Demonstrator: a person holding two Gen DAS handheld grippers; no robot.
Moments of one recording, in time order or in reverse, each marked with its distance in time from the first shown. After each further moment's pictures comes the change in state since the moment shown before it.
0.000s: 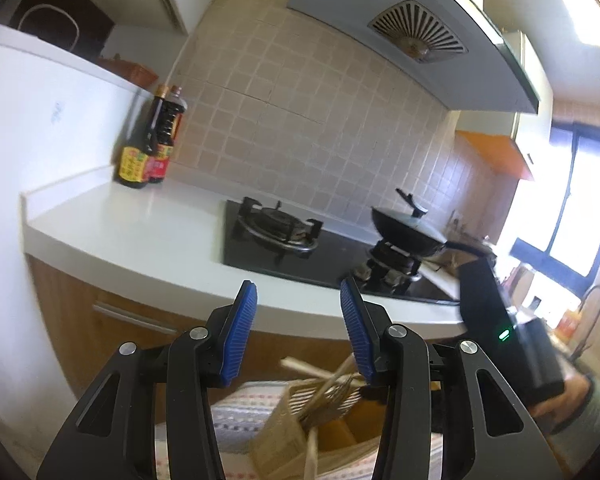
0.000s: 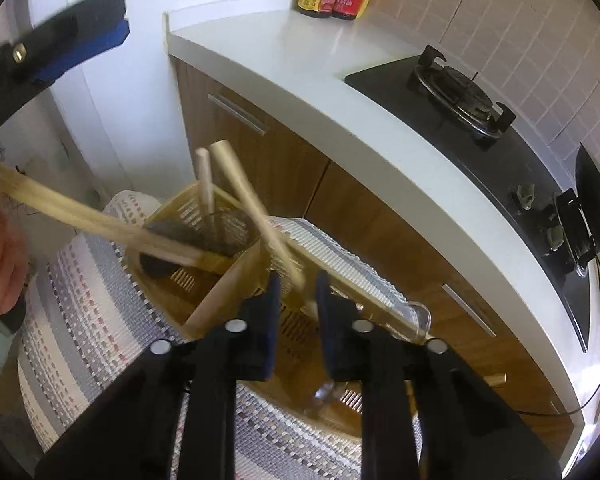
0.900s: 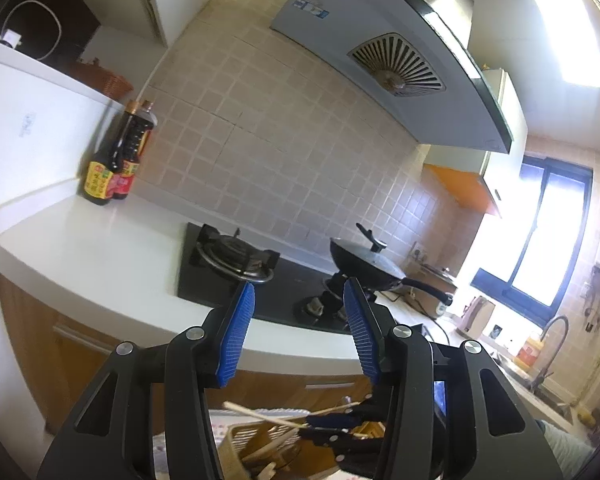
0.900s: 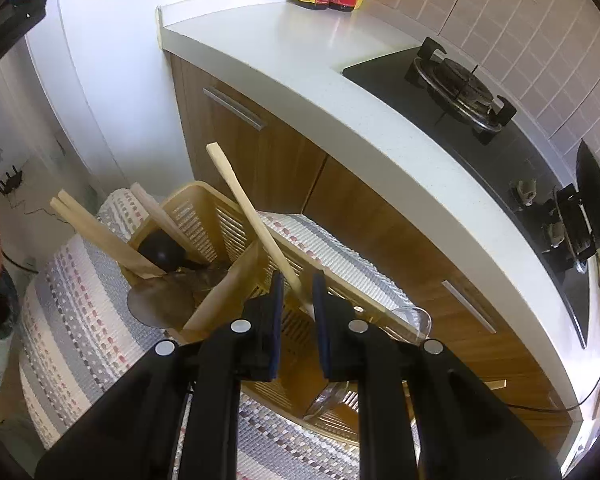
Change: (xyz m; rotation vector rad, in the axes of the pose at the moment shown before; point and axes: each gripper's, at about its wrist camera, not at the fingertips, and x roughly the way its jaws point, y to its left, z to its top) left arm -0.008 -0.012 0.036 -0.054 -0.063 -0.123; right arm 0.002 0.003 0.000 0.001 0.017 -0.025
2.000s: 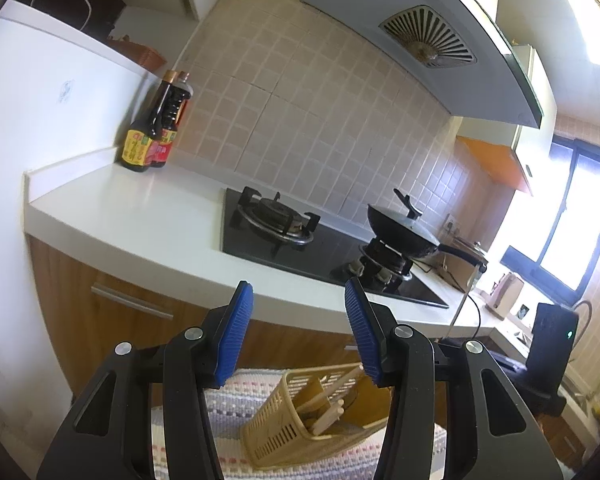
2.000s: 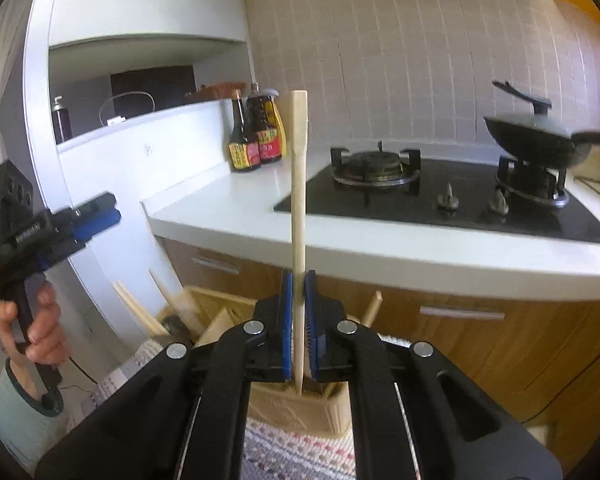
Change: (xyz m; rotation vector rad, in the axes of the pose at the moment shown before) left arm -0.013 0.026 -0.032 -0.007 0.100 0.116; right arm -0.069 -0.069 -0.117 0.419 -0.605 0.109
